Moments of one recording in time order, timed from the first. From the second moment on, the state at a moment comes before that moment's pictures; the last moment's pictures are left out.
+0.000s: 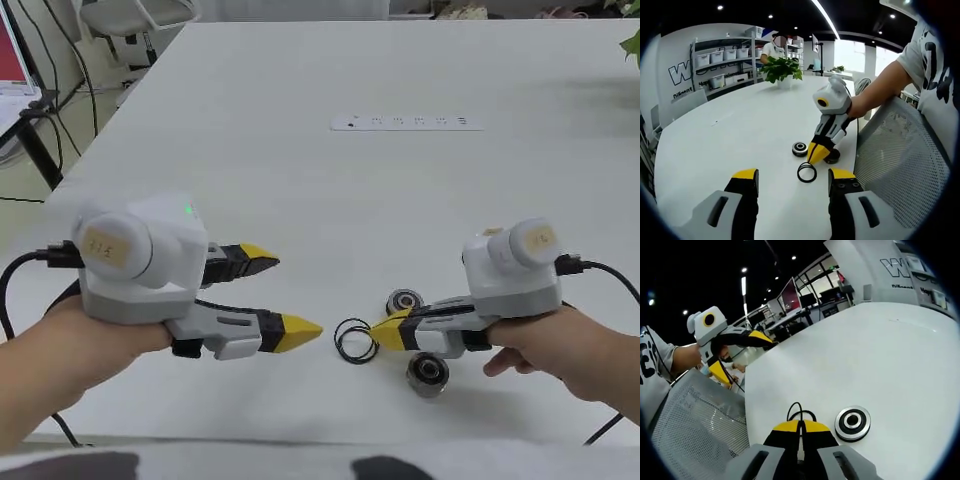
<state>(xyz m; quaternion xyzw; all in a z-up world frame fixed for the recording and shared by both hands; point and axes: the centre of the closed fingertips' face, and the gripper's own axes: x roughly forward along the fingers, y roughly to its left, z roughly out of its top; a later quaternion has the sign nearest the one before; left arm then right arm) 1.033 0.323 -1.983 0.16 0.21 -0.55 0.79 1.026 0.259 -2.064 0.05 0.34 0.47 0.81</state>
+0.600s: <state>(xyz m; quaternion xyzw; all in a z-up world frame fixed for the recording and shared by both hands) 1.032 0.325 -1.987 0.17 0.22 -0.55 0.79 1.023 0.255 -2.070 0.03 0.35 0.46 0.81</state>
